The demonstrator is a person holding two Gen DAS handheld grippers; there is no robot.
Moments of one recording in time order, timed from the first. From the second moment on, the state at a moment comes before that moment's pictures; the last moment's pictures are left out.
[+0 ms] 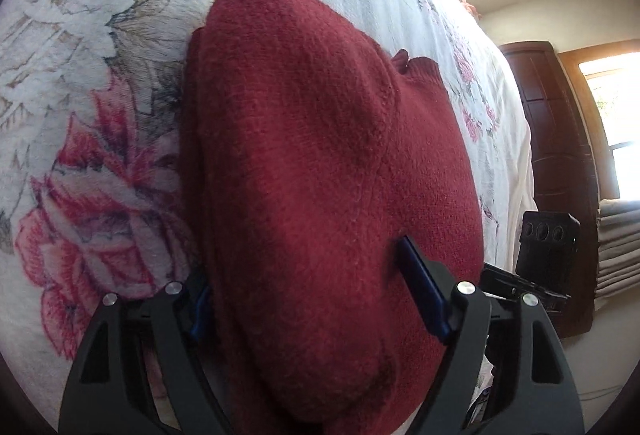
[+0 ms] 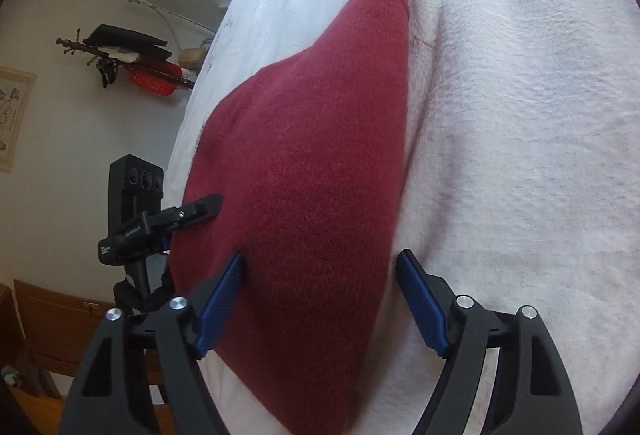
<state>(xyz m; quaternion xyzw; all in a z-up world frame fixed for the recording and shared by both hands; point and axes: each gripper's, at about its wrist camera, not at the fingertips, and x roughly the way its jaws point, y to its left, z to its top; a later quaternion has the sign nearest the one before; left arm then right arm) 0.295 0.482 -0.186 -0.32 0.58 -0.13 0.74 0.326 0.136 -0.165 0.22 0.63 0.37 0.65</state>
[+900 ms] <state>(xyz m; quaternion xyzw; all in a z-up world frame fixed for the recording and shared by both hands) 0.163 0.301 -0.087 -0.34 0.48 -0.24 0.77 0.198 -0.039 -0.029 0.21 0.55 0.37 0.72</state>
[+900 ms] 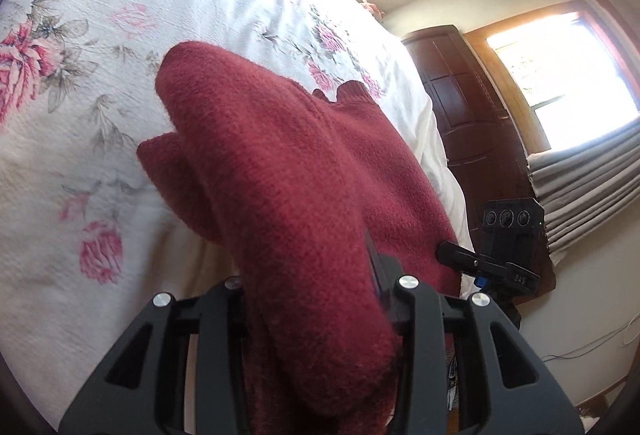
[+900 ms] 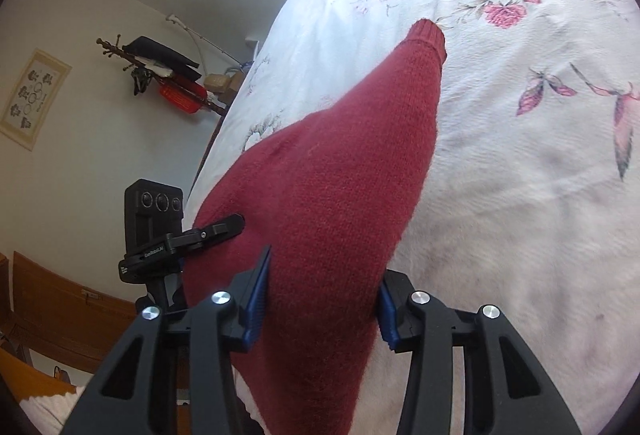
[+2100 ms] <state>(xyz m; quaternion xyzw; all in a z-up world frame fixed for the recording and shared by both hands) 0.048 0.239 -0.121 -0.24 0.55 -0.15 0.79 0.067 -0.111 -0.104 0.19 0.60 0.28 0.72</state>
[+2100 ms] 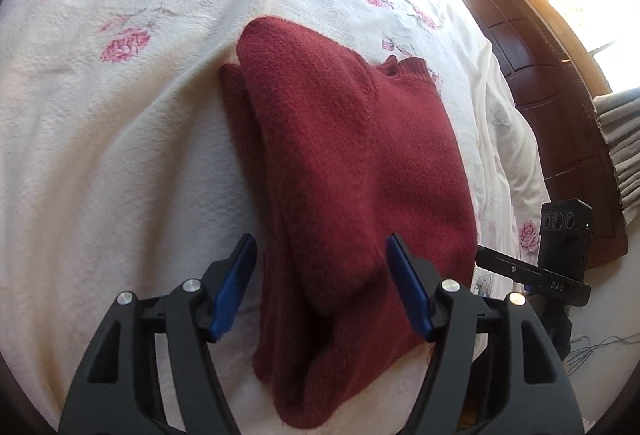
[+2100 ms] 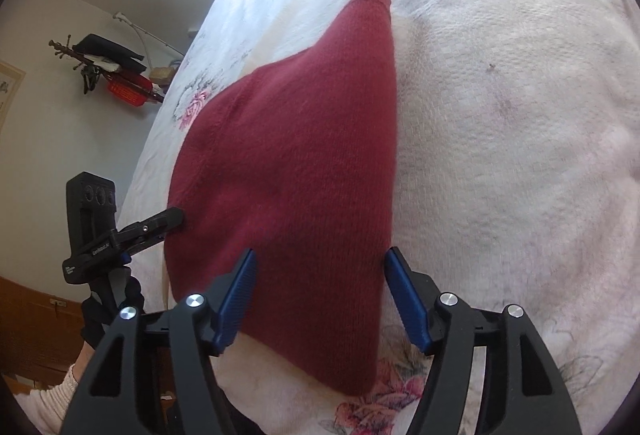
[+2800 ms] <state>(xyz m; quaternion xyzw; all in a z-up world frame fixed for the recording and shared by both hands) 0.001 0.246 -0.157 -0.21 0.57 -0.08 0.79 0.018 -0.125 -0.124 0.21 0.62 0.24 0.72</state>
